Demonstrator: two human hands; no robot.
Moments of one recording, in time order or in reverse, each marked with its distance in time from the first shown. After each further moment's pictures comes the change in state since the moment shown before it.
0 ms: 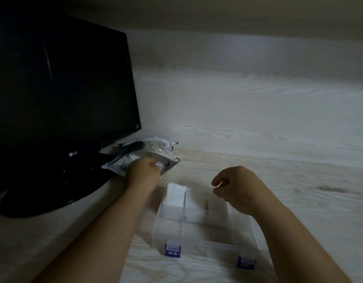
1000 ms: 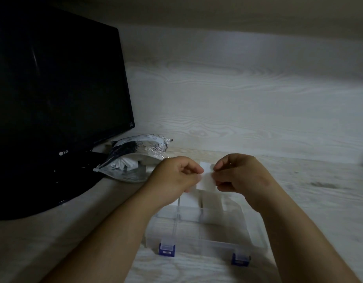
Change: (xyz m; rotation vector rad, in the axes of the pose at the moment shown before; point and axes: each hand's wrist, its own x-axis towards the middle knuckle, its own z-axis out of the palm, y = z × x) left_hand -0.065 0.059 -0.003 -0.384 -0.497 0.265; right_hand -0.005 -0.004 -0.017 0.713 0.063 0.122
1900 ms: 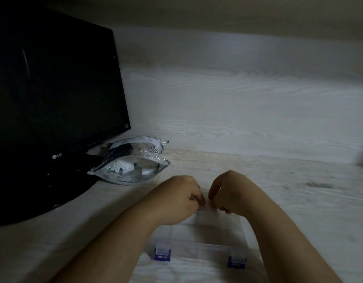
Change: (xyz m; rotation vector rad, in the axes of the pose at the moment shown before) left_hand 0.002 -0.018 0.010 0.650 -0.338 0.192; right_hand 0.006 0.002 0.011 -0.751 -0.214 0.195
